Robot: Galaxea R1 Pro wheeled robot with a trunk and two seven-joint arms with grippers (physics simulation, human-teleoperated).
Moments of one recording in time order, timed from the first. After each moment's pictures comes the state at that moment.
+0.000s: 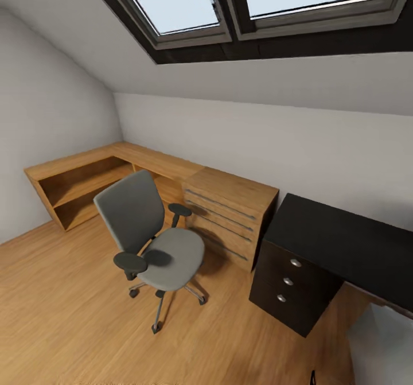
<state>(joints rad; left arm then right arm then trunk) -0.13 -0.03 -2.16 -0.02 2.35 -0.46 0.25 -0.30 -0.08 0.46 -0.07 -0.43 -0.84 -0.48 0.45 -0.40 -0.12</state>
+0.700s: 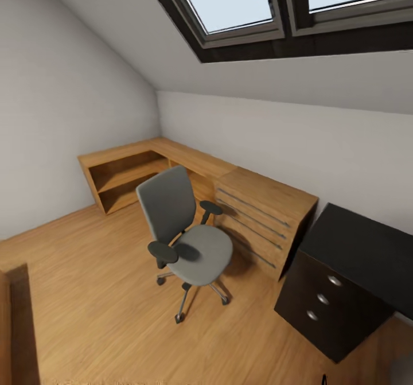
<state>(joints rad) -0.13 -0.02 -2.16 -0.02 2.35 -0.47 0.25 -0.30 -0.12 0.46 -0.04 -0.44 -0.84 -0.46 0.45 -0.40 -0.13</state>
